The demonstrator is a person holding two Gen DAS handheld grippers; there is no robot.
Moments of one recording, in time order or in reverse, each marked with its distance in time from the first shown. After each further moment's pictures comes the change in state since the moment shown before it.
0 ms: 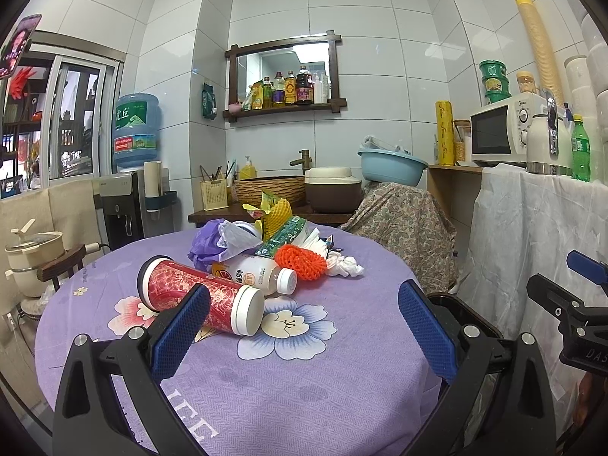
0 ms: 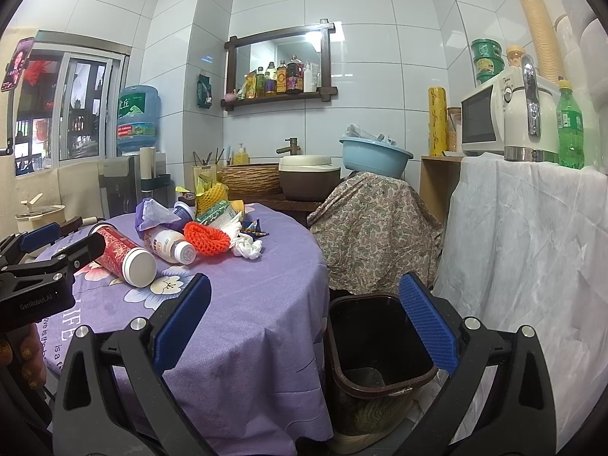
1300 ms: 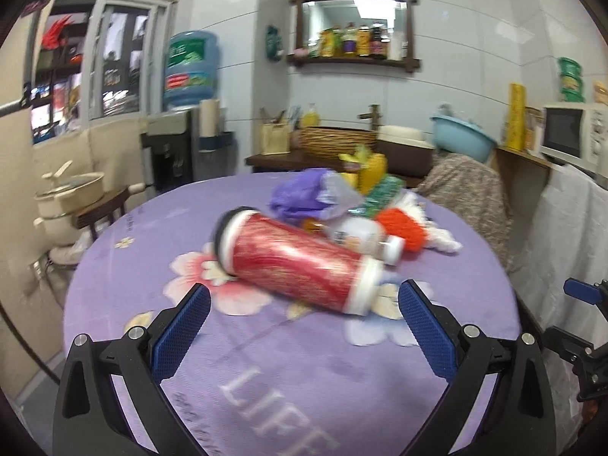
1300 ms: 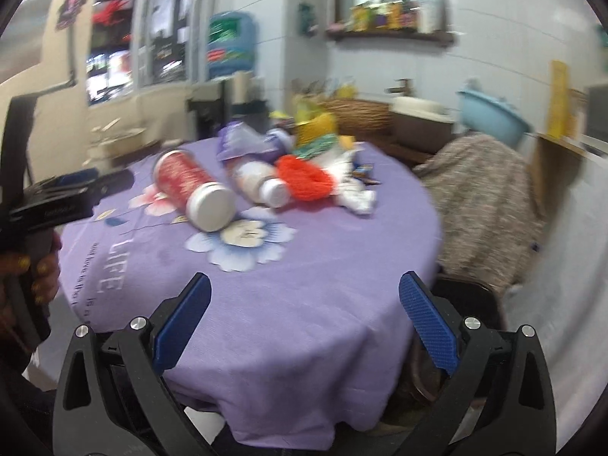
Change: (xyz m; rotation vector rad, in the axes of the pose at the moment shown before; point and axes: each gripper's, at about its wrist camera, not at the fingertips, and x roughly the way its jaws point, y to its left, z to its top) left arm 0.046 0.119 -0.002 -0.138 0.213 0.198; right arm 0.100 0.067 0.005 -0.196 0.285 0.419
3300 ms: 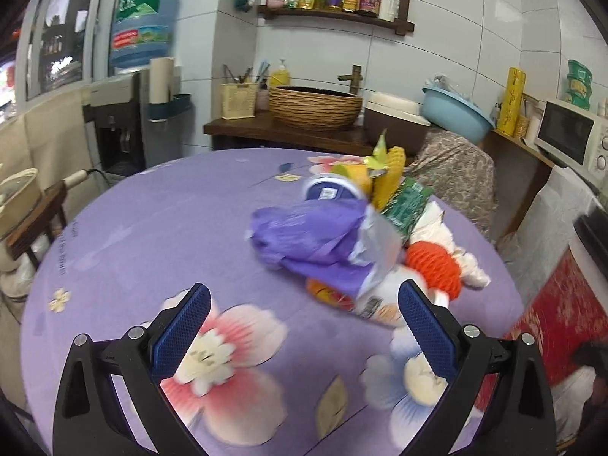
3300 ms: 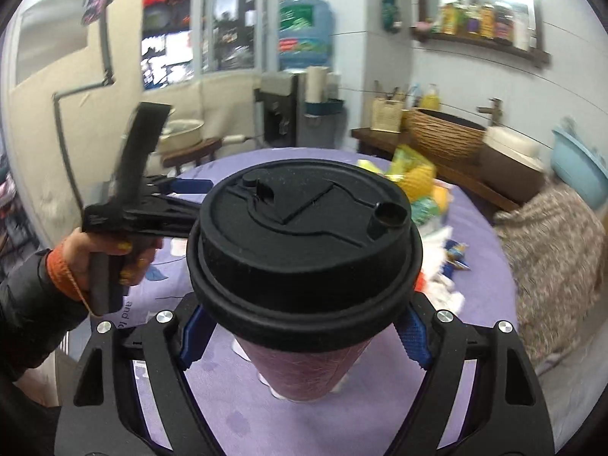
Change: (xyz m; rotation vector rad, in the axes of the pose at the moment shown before) left arm 0.140 0.013 0.086 0.029 0.202 -0.231; right arm 0.070 0.030 0.135 -0.099 0.038 0.196
